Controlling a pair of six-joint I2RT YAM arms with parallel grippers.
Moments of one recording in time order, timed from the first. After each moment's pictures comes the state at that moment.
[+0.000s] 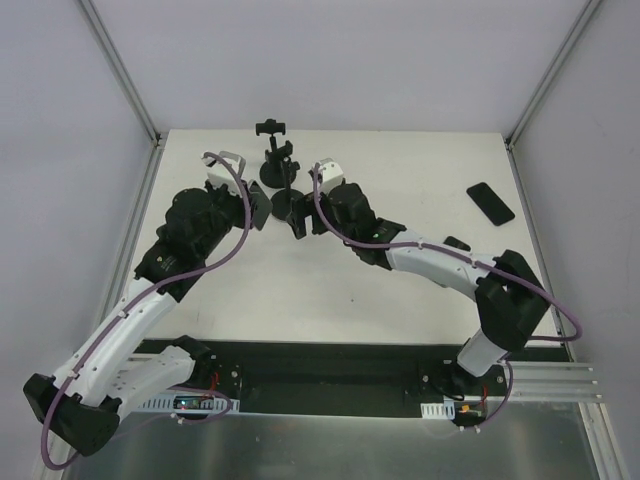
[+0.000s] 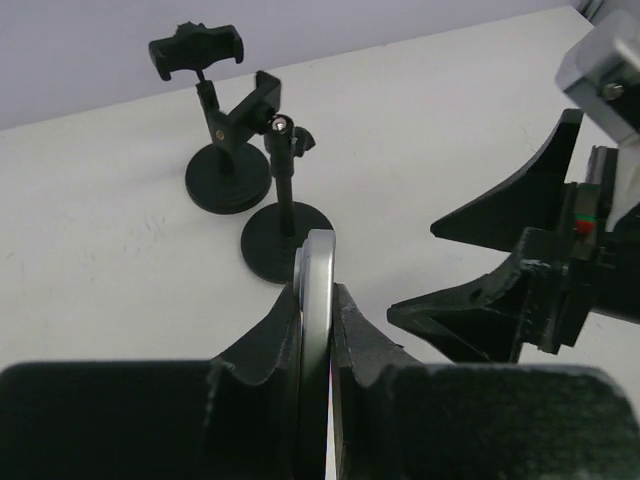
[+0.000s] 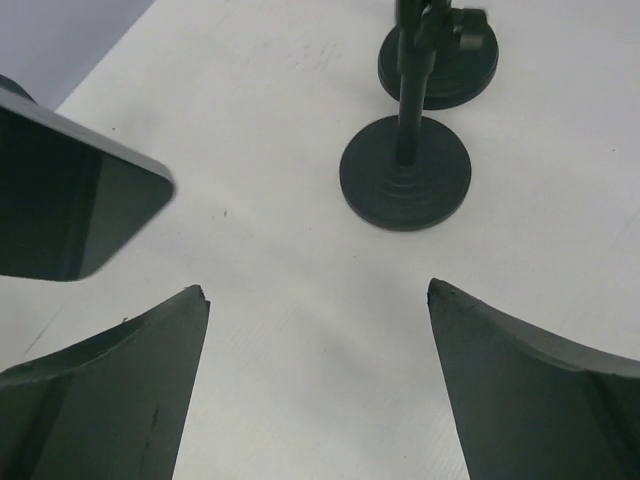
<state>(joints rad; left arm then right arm) -0.49 0.91 0.91 -0.19 -0.08 -0.10 0.88 1.60 1.12 0.17 0.12 0.26</state>
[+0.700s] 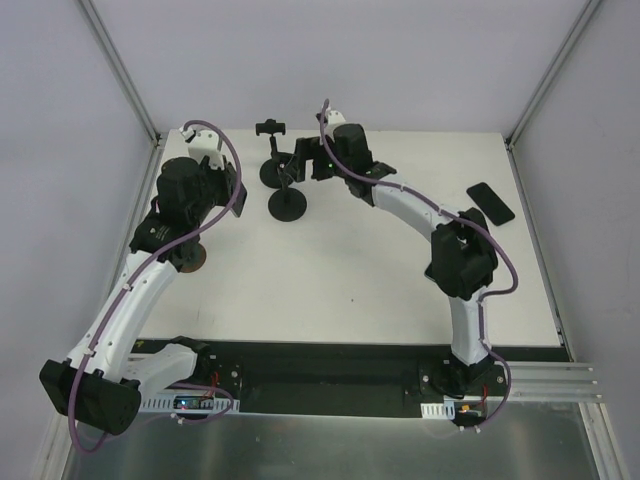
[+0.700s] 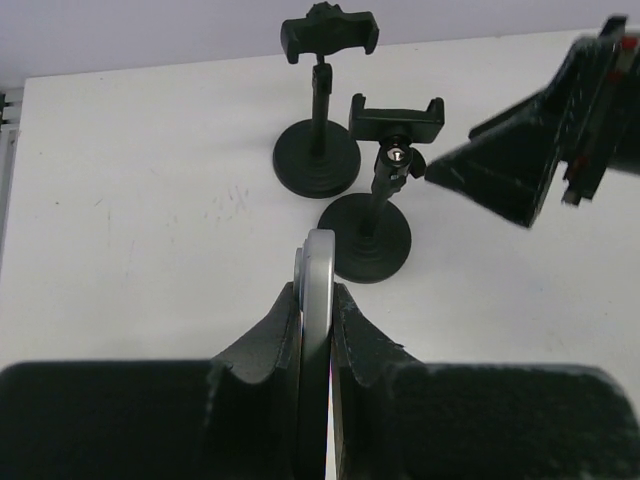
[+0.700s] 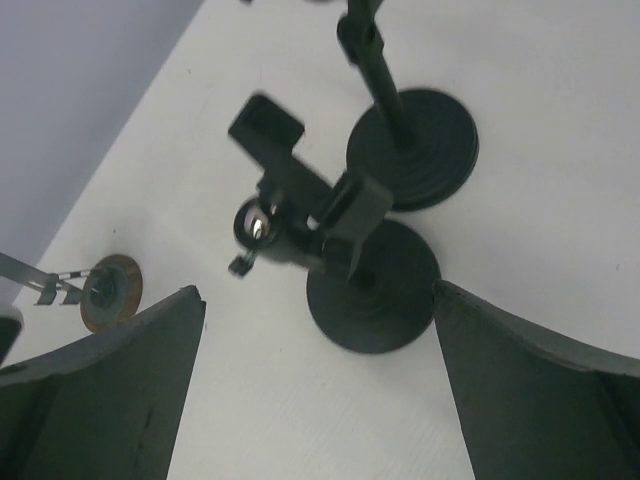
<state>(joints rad) -0.29 1.04 1.10 -0.34 -0.09 -0.10 0.66 2.00 1.64 -0.02 -0.13 0.37</state>
